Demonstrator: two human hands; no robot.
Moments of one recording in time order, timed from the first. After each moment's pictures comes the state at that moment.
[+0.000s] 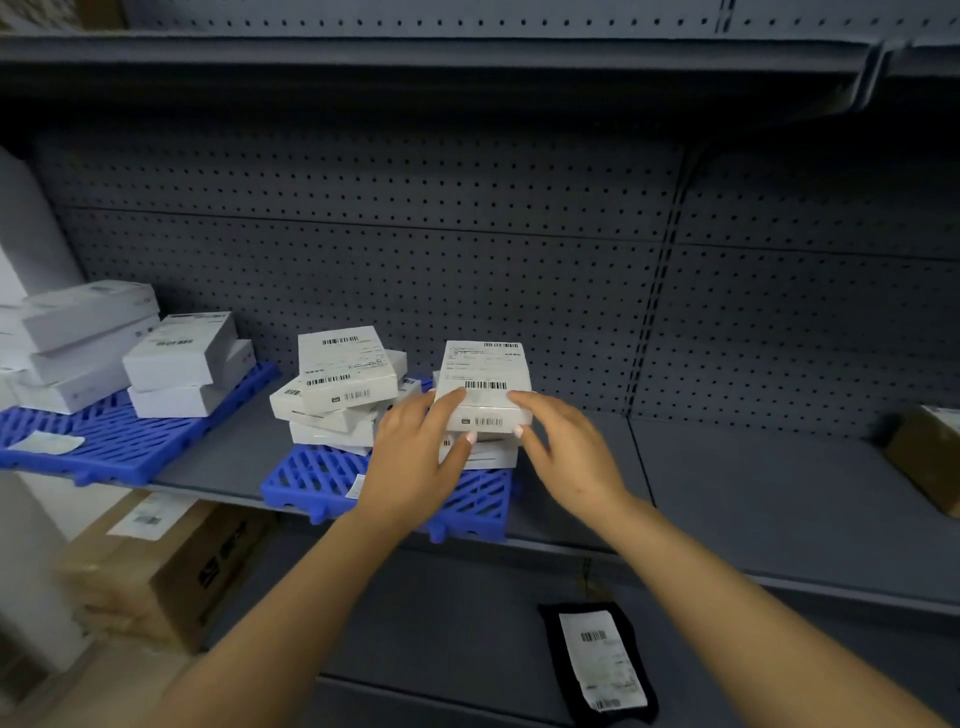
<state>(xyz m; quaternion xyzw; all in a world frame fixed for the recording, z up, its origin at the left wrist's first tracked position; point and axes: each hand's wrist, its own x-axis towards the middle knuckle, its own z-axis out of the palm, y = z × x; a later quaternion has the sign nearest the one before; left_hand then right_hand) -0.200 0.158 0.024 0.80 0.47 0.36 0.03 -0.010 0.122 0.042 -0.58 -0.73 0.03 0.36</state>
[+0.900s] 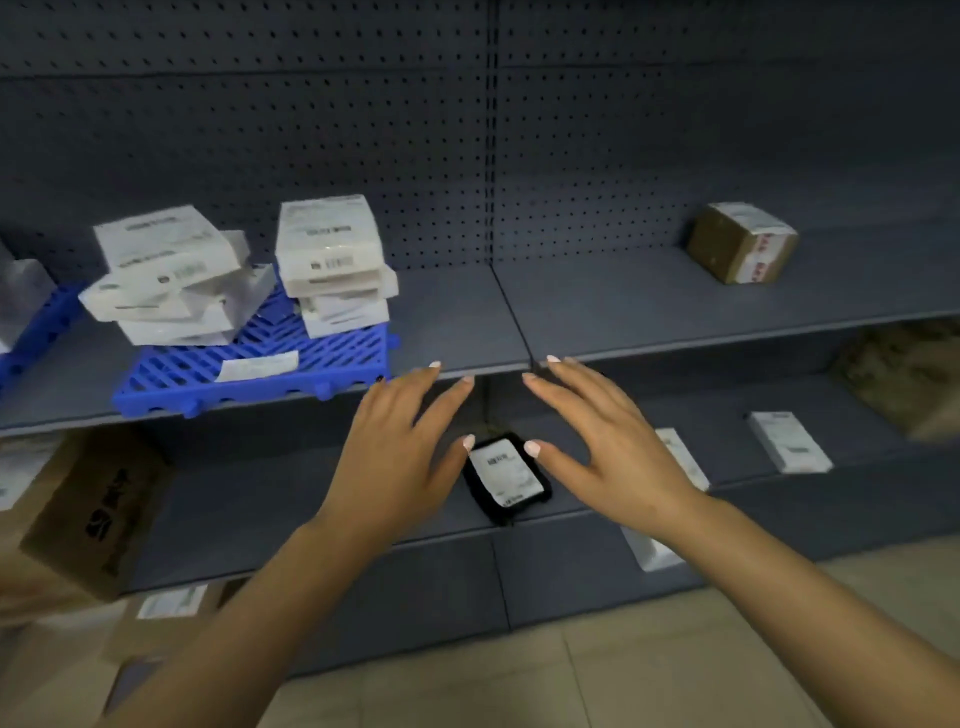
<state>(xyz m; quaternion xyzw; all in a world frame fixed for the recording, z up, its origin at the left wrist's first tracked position) -0.167 0.008 -0.024 0.92 0.29 0.26 -0.01 0.039 -0.106 -0.017 -0.66 -0.69 -0.02 0.28</state>
